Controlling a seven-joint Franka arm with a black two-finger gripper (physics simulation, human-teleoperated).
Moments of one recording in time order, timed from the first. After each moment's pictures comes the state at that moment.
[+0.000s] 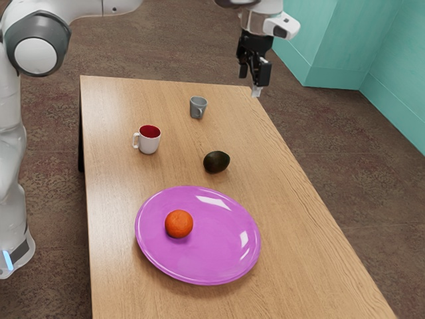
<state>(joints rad) -0.12 0.05 0.17 -1.37 0.00 1.55 0.01</state>
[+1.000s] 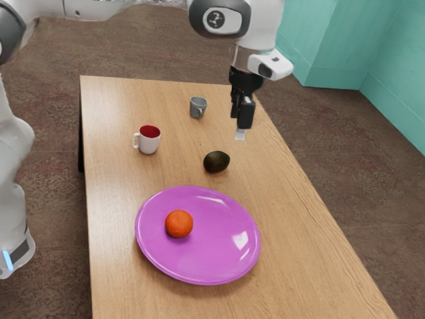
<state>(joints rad) -0.35 -0.15 0.14 -1.69 -0.02 1.63 0.01</state>
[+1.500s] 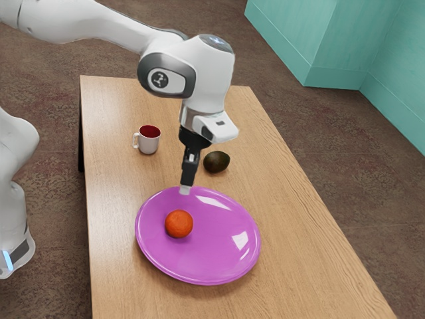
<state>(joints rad) -0.48 -0.41 0.16 -2.27 -0.02 1.87 0.01</state>
